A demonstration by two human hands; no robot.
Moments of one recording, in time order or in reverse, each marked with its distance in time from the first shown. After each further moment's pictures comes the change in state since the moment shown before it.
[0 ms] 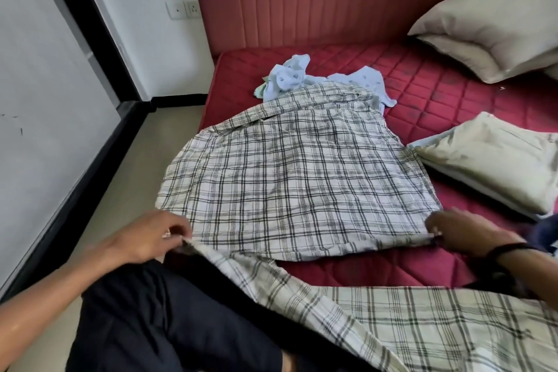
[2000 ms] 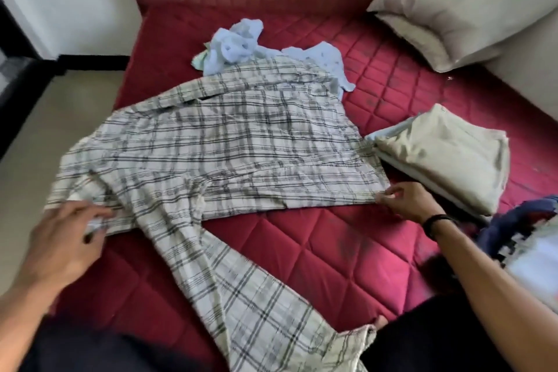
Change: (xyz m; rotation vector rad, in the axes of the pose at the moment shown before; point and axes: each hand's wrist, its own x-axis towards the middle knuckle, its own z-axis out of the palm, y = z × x) left_hand 0.079 -0.052 0.099 -0.078 0.533 -0.295; right_hand 0.104 0.060 0.036 0.862 0.236 0.442
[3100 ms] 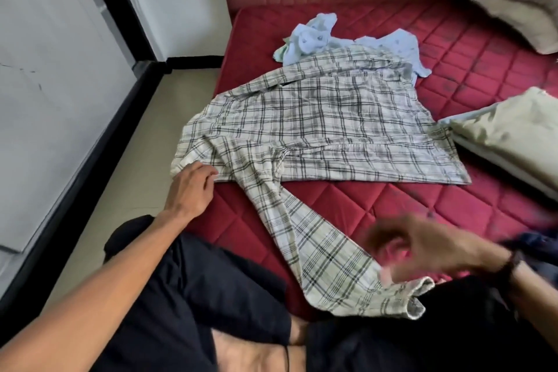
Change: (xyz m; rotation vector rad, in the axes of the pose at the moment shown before) left_hand -0.024 0.062 -0.043 0.068 -0.009 0.075; right_hand -0.212 -0.113 0.006 -0.082 -0.846 -0.632
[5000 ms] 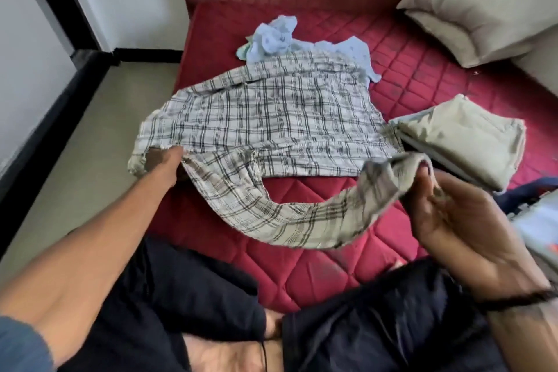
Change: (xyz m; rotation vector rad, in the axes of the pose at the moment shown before) left_hand 0.106 -0.007 0.057 -0.894 -0.091 -1.094; right_hand -0.048 -0.072 0.015 1.911 0.773 -0.357
